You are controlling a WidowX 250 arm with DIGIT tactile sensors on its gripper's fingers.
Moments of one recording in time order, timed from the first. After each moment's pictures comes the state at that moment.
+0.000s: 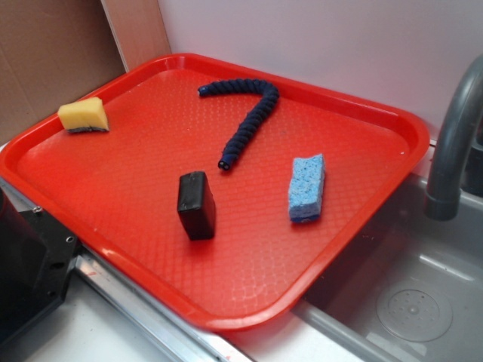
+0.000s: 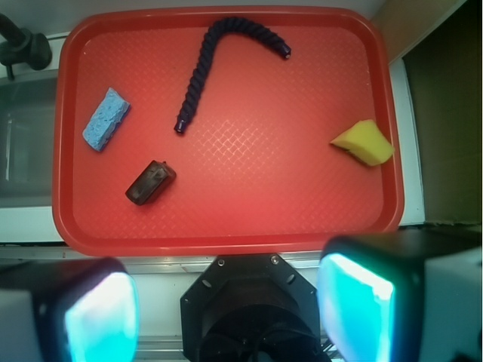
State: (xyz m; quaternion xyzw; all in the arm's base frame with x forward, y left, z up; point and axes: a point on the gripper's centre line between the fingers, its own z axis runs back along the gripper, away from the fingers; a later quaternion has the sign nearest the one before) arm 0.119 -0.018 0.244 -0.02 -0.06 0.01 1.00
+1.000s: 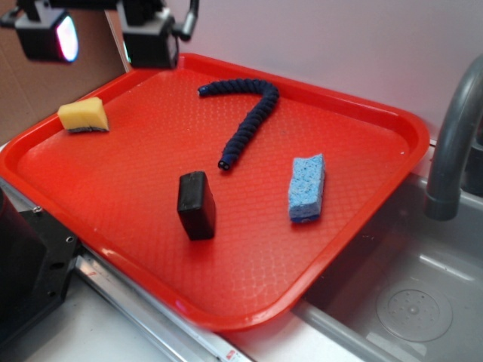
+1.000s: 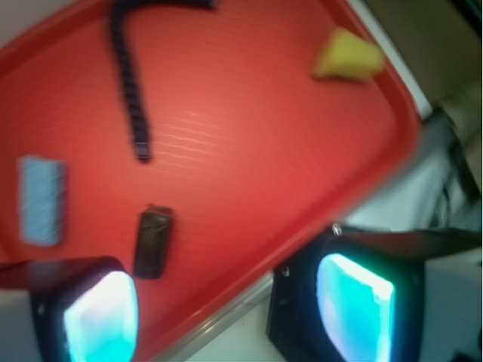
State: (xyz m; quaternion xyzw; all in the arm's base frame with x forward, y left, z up) arm 0.152 -0.069 0.163 0.07 -0.02 0.33 0.94
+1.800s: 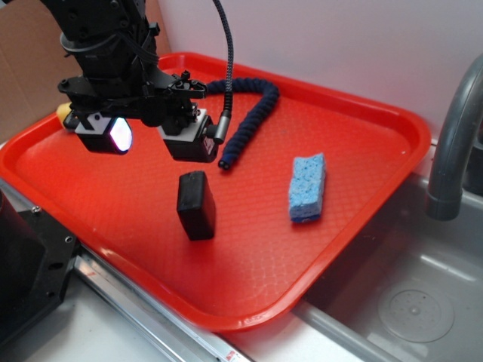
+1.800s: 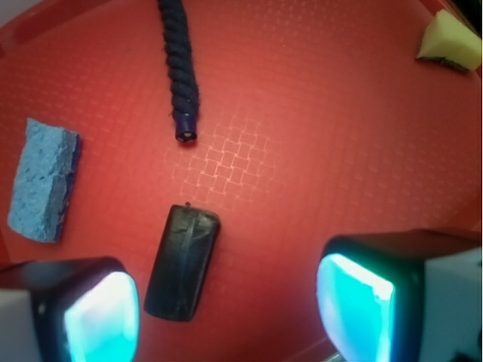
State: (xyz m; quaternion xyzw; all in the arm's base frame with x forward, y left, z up) arm 0.155 -0.085 0.101 0.00 -0.11 0.24 0.97
